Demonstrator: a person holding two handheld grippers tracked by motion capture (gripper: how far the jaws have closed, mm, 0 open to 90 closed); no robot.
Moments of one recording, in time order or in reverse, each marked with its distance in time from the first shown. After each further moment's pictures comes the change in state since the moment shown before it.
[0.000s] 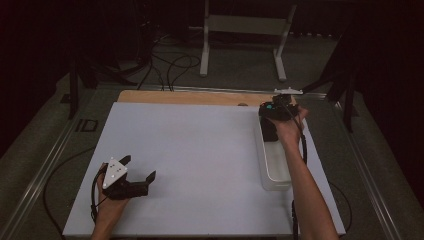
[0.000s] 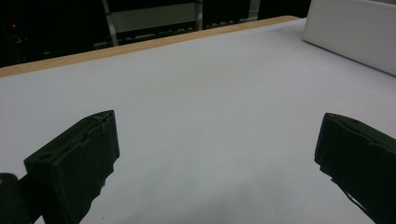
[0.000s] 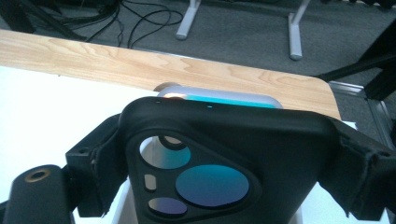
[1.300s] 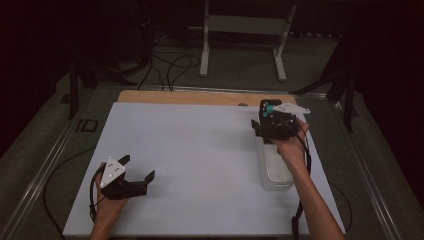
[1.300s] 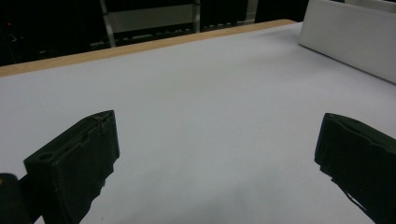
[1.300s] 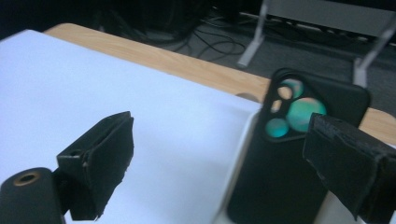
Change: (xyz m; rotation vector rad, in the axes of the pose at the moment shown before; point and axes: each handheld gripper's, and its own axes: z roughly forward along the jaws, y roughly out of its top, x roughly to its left) left arm 0.003 0.004 -0.005 -0.011 -0.015 -0.016; right arm 0.032 -0.032 -0.083 -0.143 0.261 -0.116
